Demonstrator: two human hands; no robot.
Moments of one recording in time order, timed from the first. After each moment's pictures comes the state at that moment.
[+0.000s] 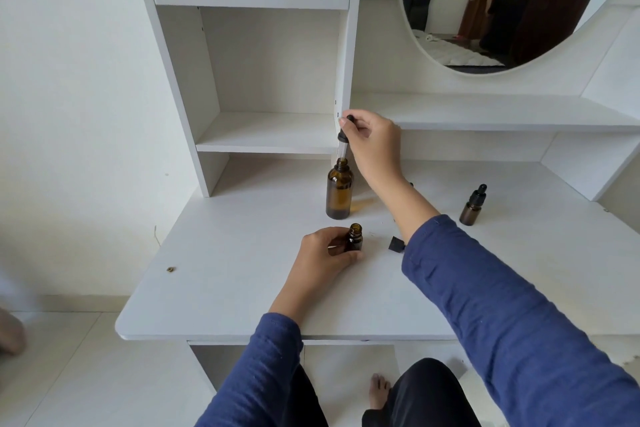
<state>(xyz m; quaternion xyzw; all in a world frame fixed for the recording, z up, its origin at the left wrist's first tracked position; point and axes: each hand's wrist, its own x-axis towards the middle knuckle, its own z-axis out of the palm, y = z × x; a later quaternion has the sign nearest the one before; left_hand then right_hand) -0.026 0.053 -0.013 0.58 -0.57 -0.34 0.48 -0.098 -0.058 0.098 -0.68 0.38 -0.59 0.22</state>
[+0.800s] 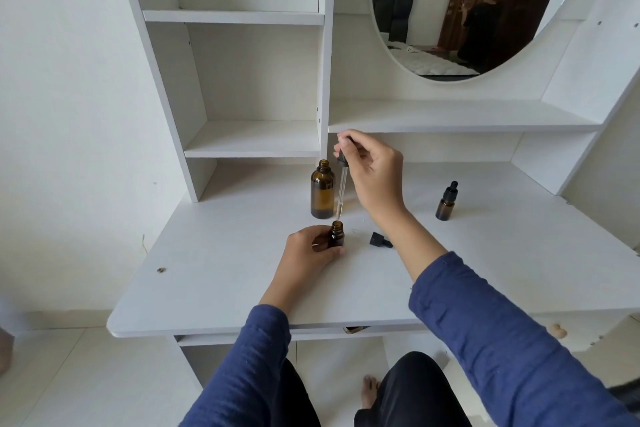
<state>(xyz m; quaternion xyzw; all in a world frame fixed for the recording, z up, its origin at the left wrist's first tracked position) -0.028 0.055 -0.015 0.58 -0.56 -0.33 0.49 -0.135 -0.004 0.089 -0.70 0.30 -0.62 0.19</state>
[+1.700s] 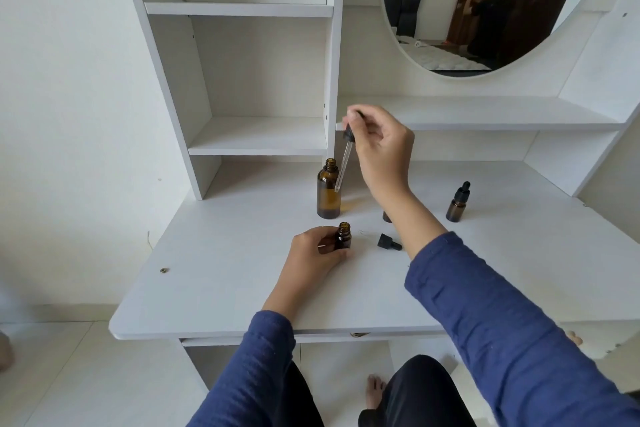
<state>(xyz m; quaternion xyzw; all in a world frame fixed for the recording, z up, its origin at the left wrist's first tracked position) -0.027 0.054 -0.015 0.58 -0.56 -0.33 0.49 -0.122 -0.024 0.107 -0.65 0.29 -0.68 0.19</state>
